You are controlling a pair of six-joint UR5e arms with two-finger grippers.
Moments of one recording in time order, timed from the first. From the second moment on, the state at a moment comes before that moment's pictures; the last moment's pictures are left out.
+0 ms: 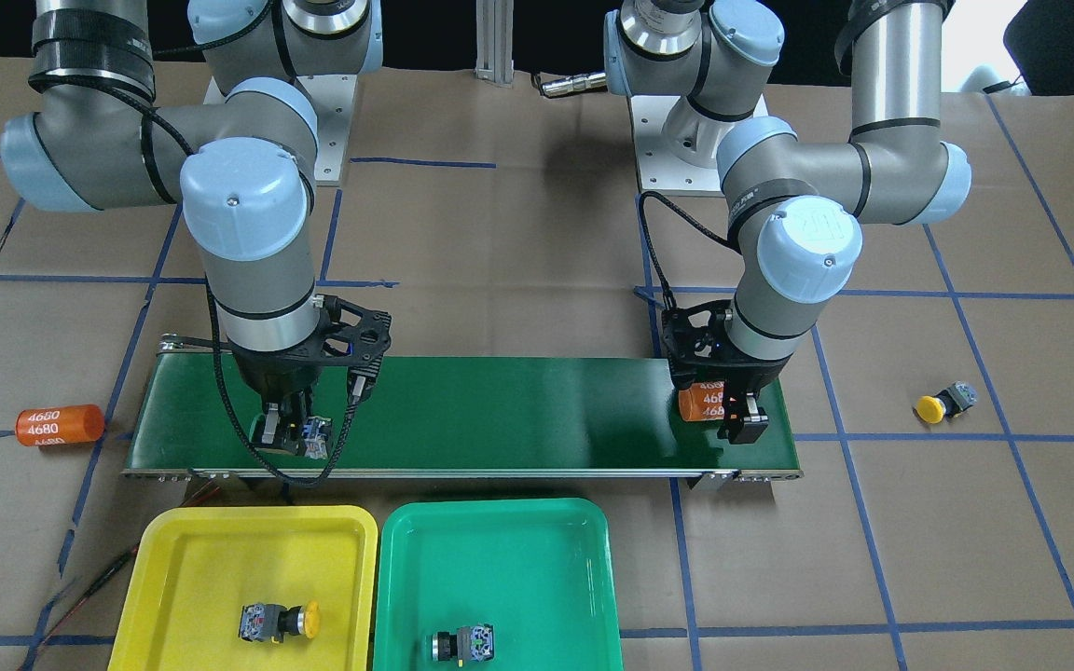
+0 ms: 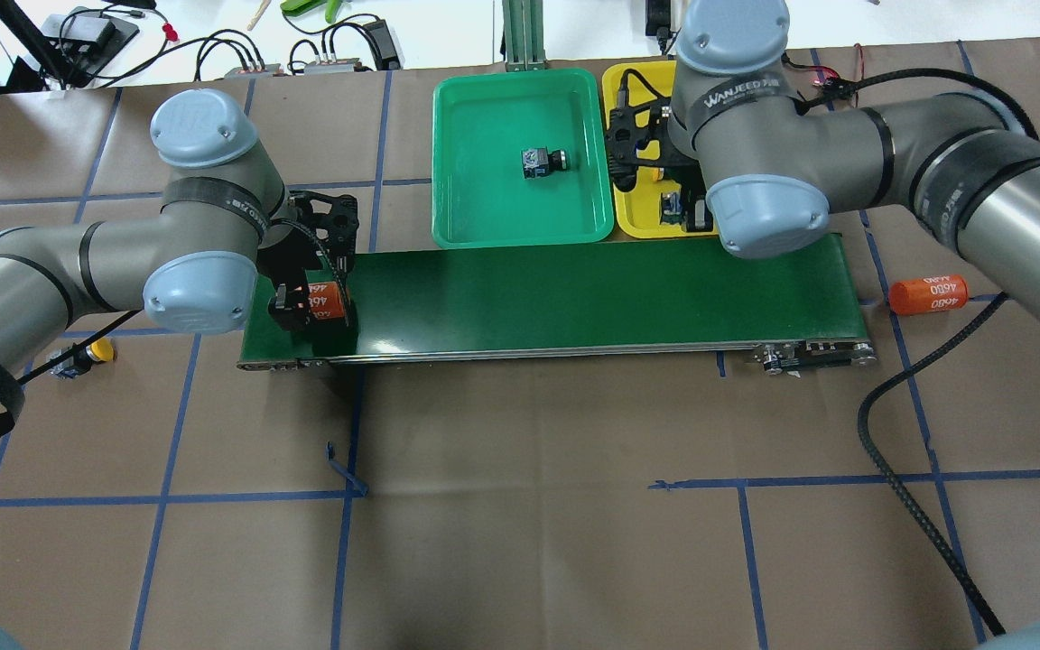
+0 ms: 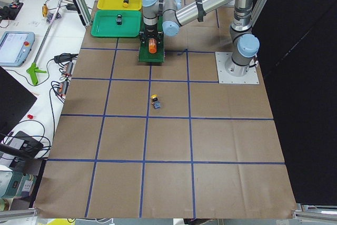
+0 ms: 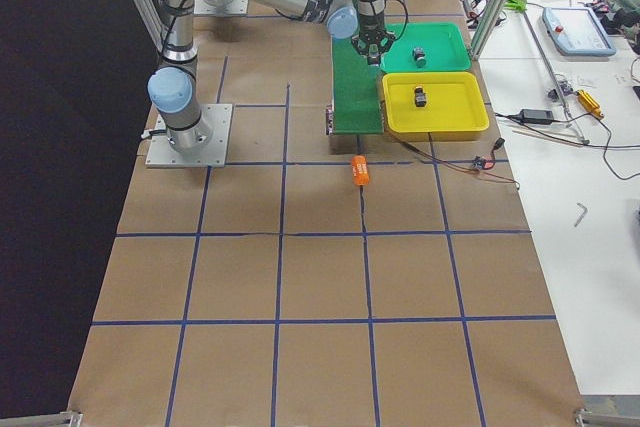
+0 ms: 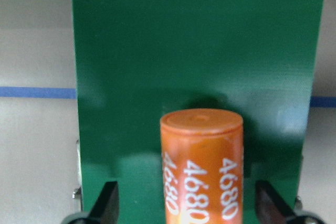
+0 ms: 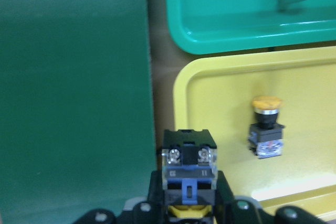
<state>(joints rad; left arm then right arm) -1.52 -1.84 -1.90 -0.95 1.63 1.58 1.70 -1.23 1.62 -2.17 -1.68 -1.39</state>
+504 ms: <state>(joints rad) -1.33 -1.82 -1.88 -0.96 1.62 1.55 1.71 -0.92 1.23 -2.13 -1.56 -1.39</state>
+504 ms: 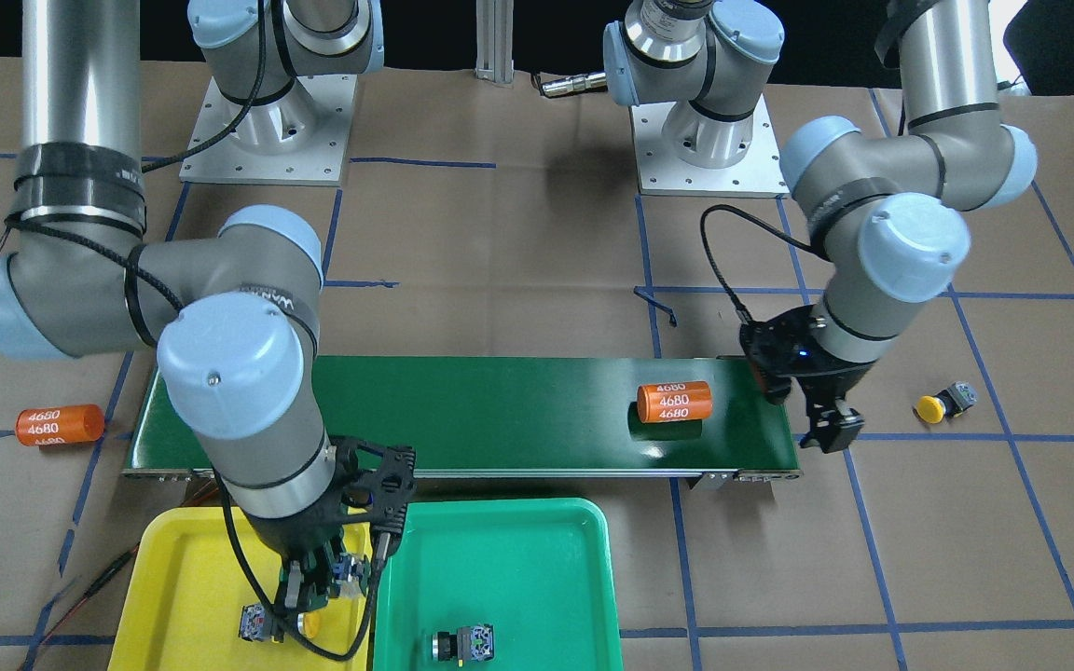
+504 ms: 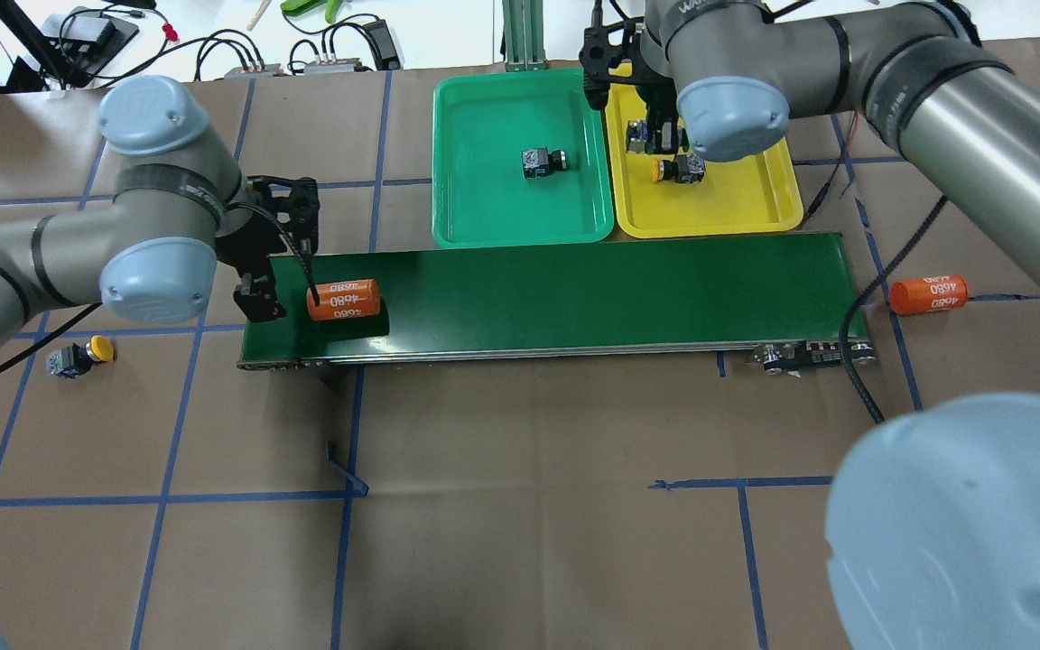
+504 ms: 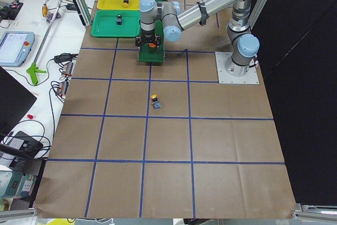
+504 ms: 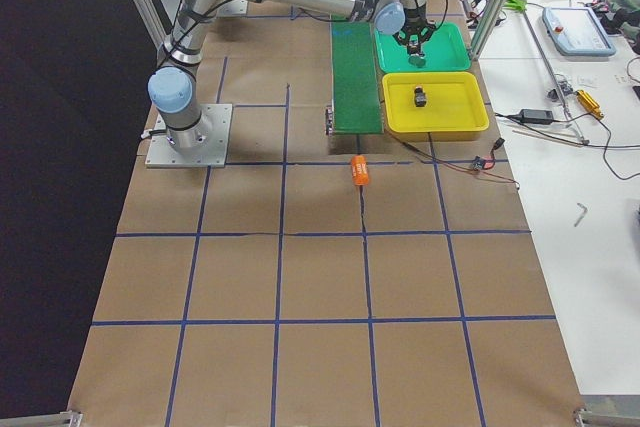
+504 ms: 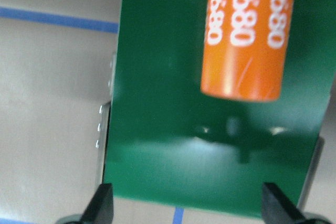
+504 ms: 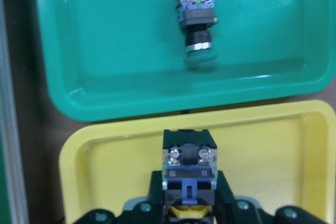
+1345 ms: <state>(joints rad) -0.90 -1.93 -1.85 -0.93 1.59 1.78 1.81 -0.76 1.06 -2.05 -1.41 -1.17</state>
